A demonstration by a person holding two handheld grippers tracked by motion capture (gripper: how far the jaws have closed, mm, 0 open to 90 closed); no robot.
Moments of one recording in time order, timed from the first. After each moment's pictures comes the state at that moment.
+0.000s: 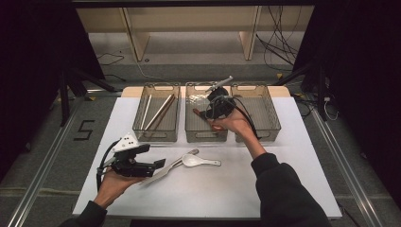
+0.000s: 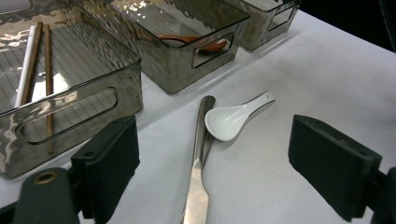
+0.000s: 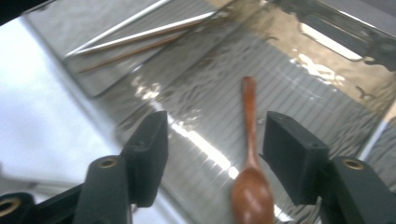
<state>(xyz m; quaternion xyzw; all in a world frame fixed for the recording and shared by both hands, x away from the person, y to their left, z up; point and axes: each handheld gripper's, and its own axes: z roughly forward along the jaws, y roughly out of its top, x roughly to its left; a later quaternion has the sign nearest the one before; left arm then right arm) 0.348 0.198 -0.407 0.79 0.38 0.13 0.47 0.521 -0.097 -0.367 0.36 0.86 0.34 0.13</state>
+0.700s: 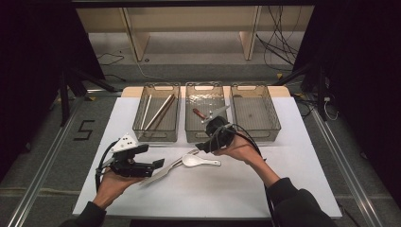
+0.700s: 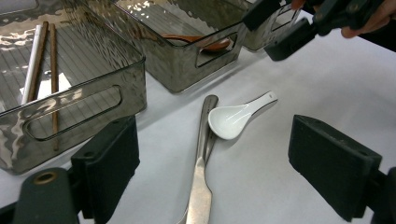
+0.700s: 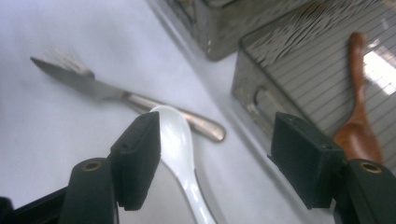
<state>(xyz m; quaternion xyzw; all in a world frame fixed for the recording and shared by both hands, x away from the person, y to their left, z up) 0.346 0.201 -0.406 0.78 0.38 0.14 0.47 0.443 -0.097 -0.395 0.26 0.91 0.33 0.07</state>
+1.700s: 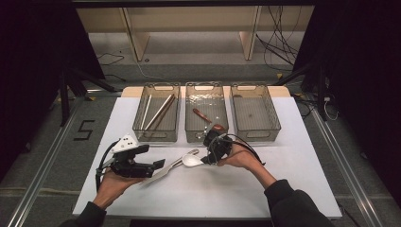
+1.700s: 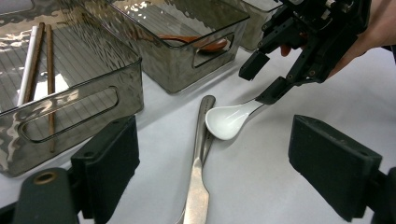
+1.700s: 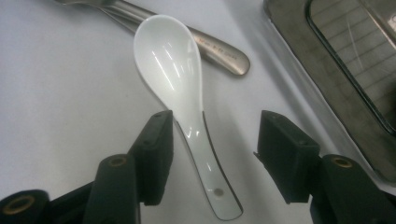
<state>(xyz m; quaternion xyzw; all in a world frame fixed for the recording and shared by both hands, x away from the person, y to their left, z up) 0.345 0.199 -0.406 0.79 0.38 0.13 0.47 0.444 -0.091 -0.442 0.23 0.95 0.22 0.03</state>
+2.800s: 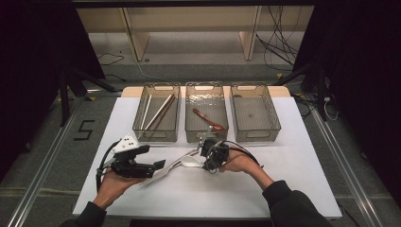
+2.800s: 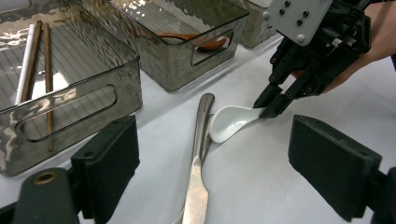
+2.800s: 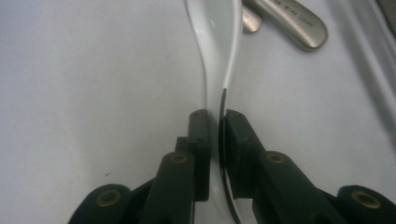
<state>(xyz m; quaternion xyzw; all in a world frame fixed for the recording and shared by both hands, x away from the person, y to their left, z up) 0.345 0.198 -0.407 0.79 0.38 0.13 0.47 0.431 -0.082 -0.458 0.17 0.97 0.18 -0.01</state>
